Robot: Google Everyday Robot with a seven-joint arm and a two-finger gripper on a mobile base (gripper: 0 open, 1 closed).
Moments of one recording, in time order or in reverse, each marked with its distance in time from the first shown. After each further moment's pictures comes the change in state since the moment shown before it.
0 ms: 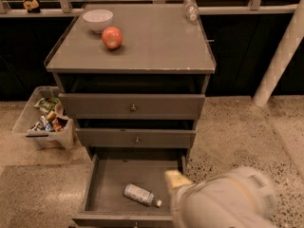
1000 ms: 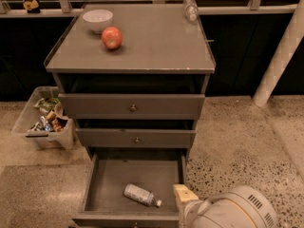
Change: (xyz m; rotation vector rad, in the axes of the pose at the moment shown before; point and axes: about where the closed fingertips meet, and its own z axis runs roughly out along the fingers) arm 0.022 0.037 0.045 -0.037 0.030 -0.005
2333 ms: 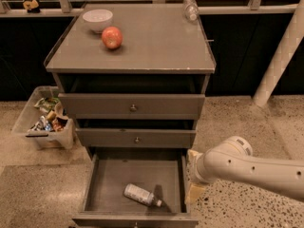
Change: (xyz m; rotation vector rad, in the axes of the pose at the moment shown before) arm 0.098 -0.137 0.137 0.014 -0.051 0.247
